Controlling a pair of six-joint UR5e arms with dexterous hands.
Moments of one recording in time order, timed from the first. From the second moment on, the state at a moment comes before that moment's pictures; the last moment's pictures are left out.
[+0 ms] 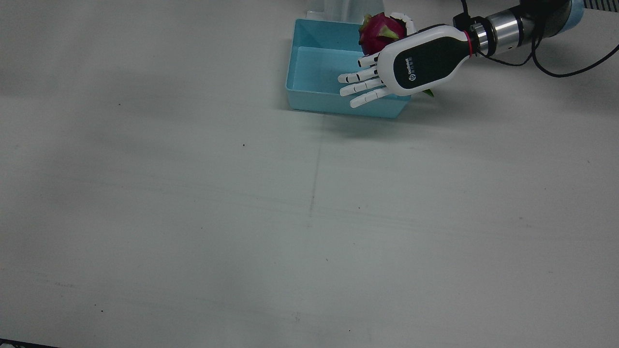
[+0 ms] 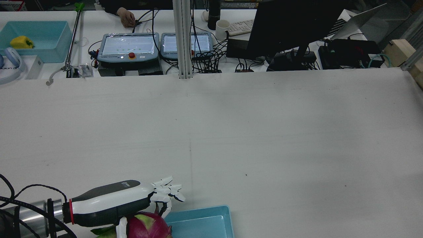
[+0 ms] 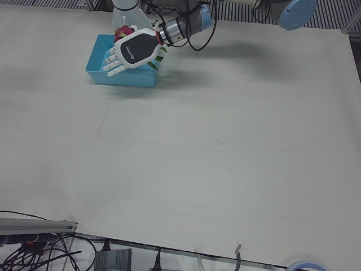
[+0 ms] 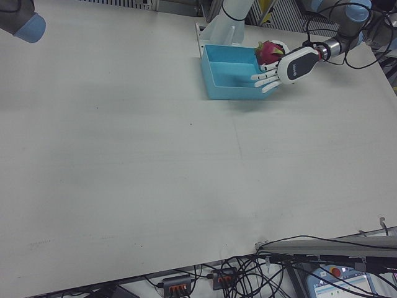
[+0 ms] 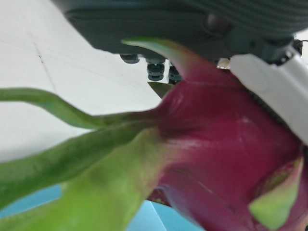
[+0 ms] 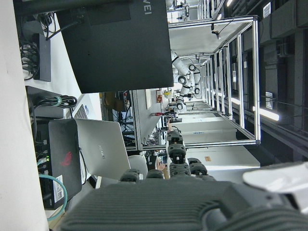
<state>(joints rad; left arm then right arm) -0.43 -1.86 -2.24 0.58 1.65 1.16 1.51 -1.56 1.56 -3.30 -1.47 0.12</state>
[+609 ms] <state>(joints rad) -0.42 -1.87 -2.23 0.53 1.64 1.07 1.51 -1.56 1.56 -3.30 -1.47 0.12</state>
